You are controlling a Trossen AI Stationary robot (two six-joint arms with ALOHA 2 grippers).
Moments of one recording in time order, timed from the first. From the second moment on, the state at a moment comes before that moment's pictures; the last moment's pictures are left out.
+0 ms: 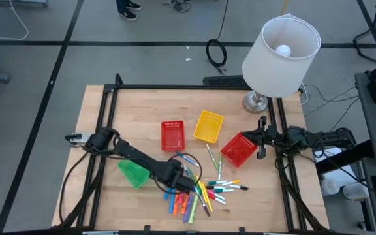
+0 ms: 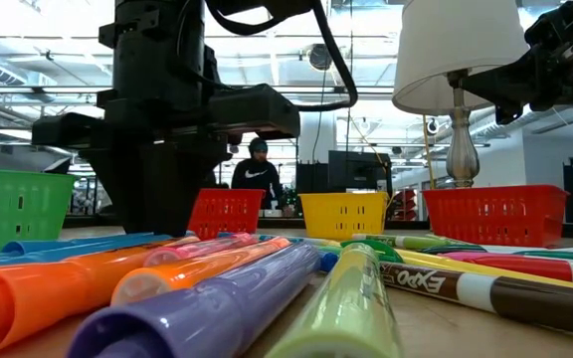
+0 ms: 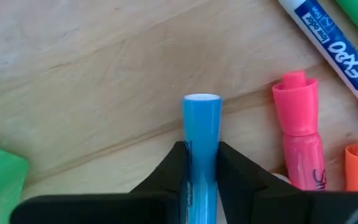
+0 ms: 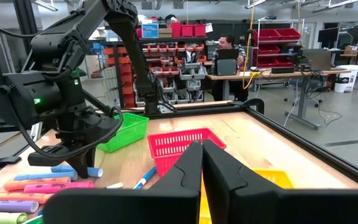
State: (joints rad) left arm -0.39 2.13 1.54 -0.93 -0.05 -1.57; right arm 0.12 0.01 0.01 0.07 0.26 0.04
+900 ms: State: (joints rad) left arm -0.30 1.72 1.60 -1.22 -0.32 -1.23; right arm 0.12 0.01 0.01 0.07 0.26 0.04
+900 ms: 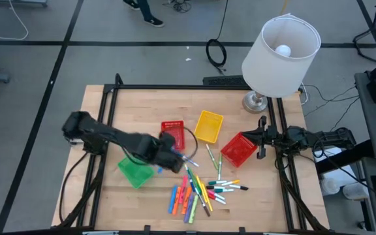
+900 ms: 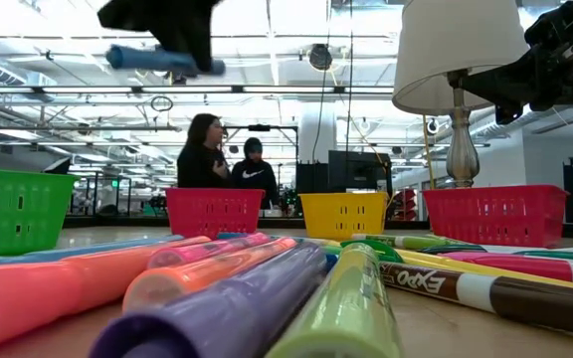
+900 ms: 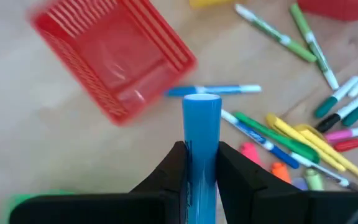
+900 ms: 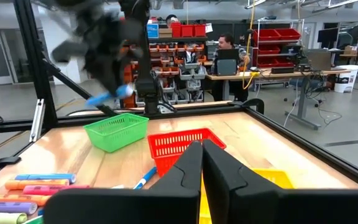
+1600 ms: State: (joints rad) left arm -0.33 1.62 1.60 -1.53 -0.17 -0.26; right arm 0.12 0.01 0.01 0.07 0.26 0.03
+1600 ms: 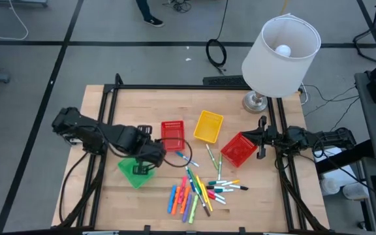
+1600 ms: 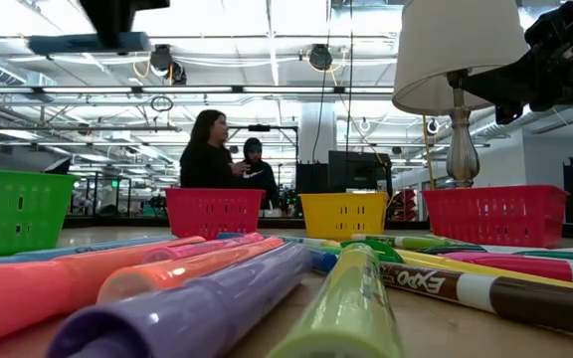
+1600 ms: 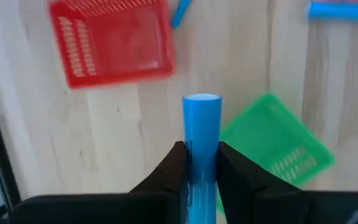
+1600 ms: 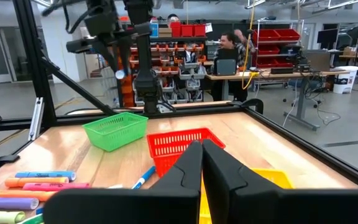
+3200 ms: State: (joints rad) left arm -0.57 1.84 1.40 -1.49 -0.15 -0.12; right arm 0.12 0.02 0.01 0.07 0.26 0.04
